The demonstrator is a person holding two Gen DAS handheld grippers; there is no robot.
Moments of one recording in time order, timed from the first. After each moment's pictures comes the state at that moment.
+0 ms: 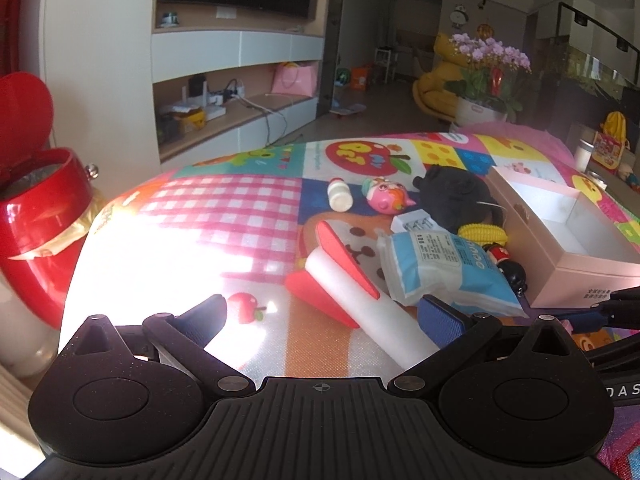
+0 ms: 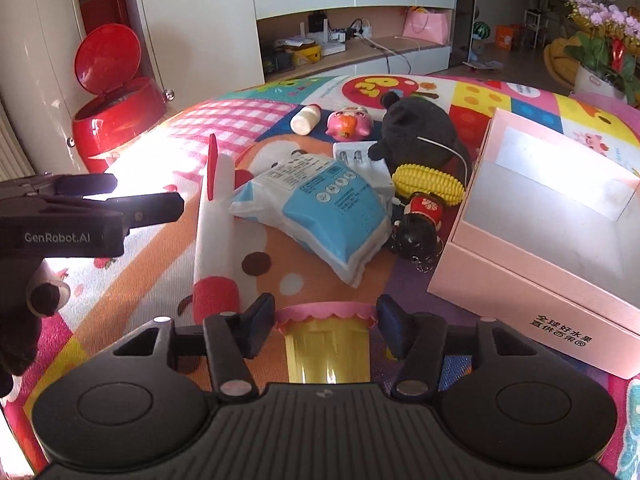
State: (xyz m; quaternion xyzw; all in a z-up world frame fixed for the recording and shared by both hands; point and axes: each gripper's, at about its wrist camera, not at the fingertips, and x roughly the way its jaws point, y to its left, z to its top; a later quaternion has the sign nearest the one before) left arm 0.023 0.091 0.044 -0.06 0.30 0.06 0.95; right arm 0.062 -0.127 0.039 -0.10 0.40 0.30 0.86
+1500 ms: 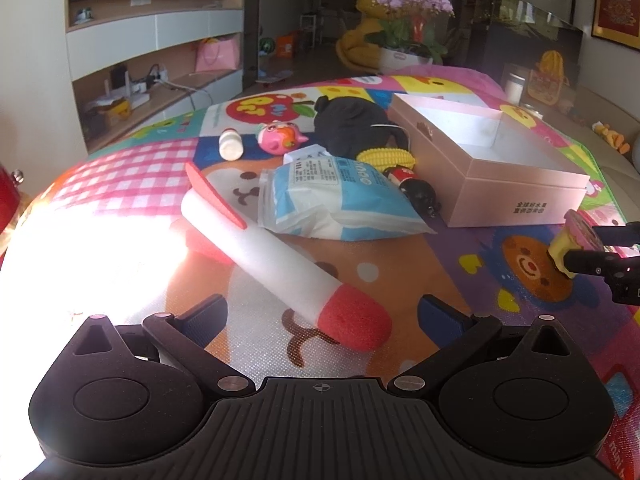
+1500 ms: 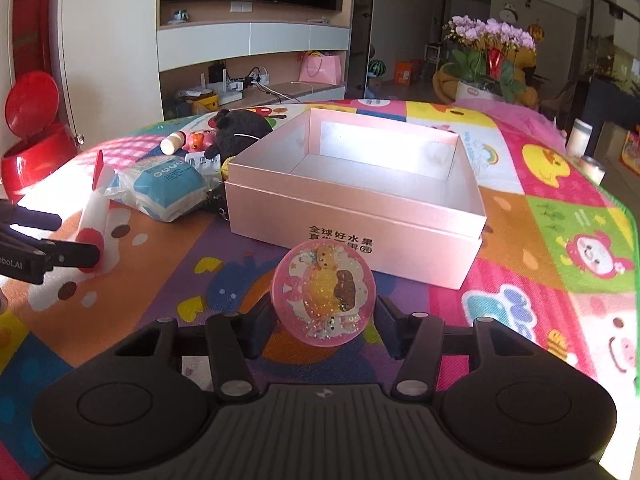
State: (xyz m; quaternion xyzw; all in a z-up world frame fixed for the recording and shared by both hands) left arm 0.024 0.030 0.016 -0.02 0.35 -0.04 0.93; right arm 0.015 -0.249 0.028 -0.11 0.32 0.16 0.93
